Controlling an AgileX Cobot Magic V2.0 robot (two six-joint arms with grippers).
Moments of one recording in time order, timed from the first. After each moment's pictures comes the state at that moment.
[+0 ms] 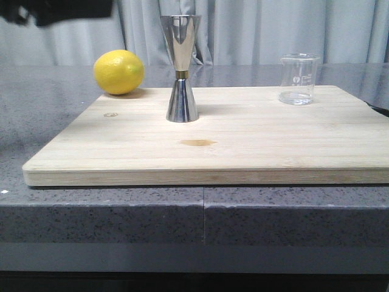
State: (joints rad) left arm -0.08 1.49 -0.89 1.33 -0.91 -0.91; right arm -0.03 1.25 -0.85 -1.03 -0.64 0.77
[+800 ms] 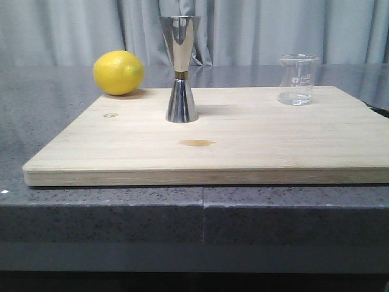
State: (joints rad) left arm -0.06 0.90 -0.88 0.76 -0.04 -0.79; right arm -0.03 0.76 -0.84 -0.98 0.10 0.77
